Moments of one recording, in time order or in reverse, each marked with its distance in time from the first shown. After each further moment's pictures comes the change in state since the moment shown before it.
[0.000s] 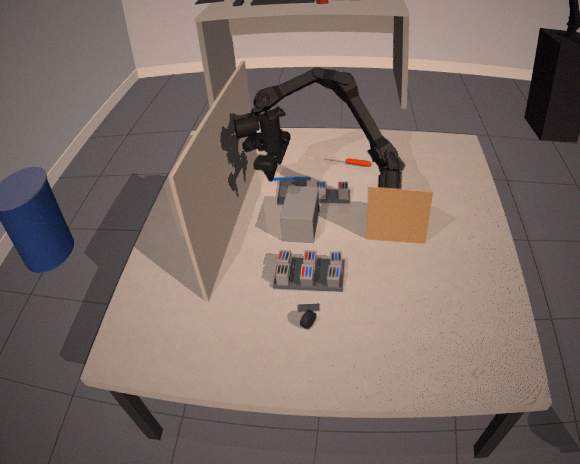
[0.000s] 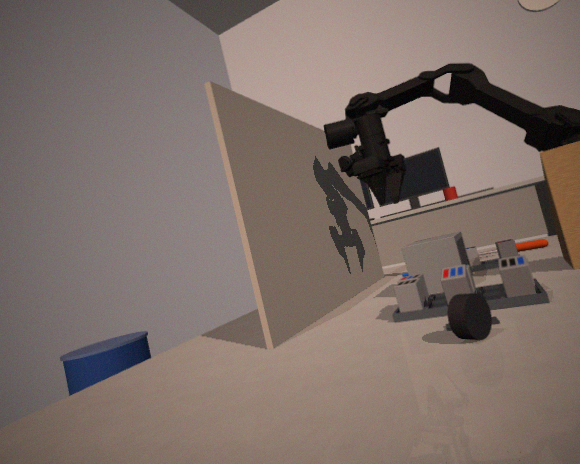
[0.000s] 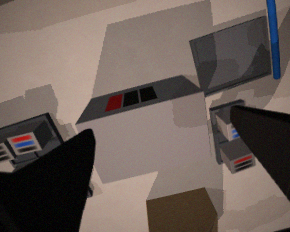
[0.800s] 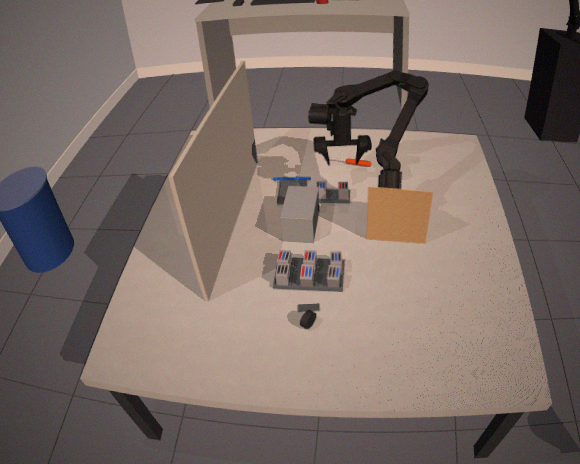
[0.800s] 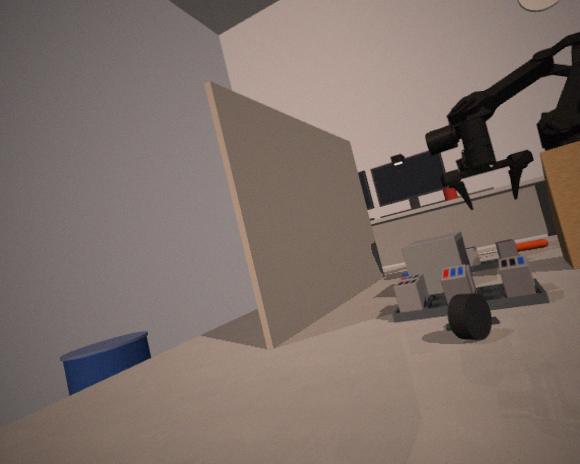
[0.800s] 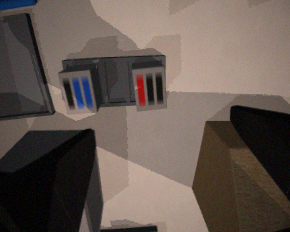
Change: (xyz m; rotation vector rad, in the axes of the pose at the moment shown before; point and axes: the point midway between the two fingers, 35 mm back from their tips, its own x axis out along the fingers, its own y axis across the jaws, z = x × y) arm 0.057 -0.161 -0.181 1.301 0.004 -0.010
